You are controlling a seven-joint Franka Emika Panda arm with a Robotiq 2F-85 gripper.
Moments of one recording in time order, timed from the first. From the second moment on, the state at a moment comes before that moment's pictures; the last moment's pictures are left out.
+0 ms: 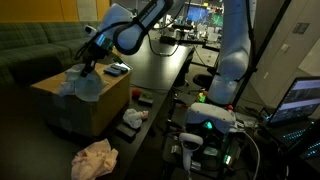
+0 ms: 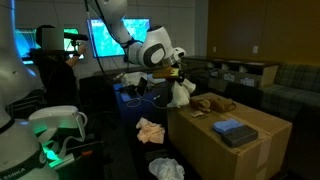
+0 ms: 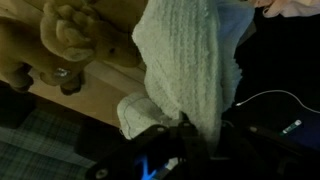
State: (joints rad) arm -0.25 0.28 0.52 -2.21 -0.08 3.01 -0.41
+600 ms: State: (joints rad) arm -0.61 0.12 0.79 -2.15 0.36 2.63 -0.75
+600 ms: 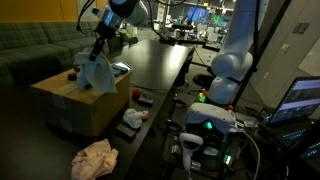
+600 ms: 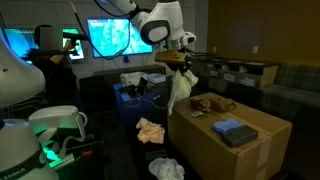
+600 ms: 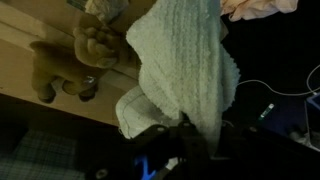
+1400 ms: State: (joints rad) arm -0.19 -0.13 0.06 -2.32 0.37 2.40 -0.85
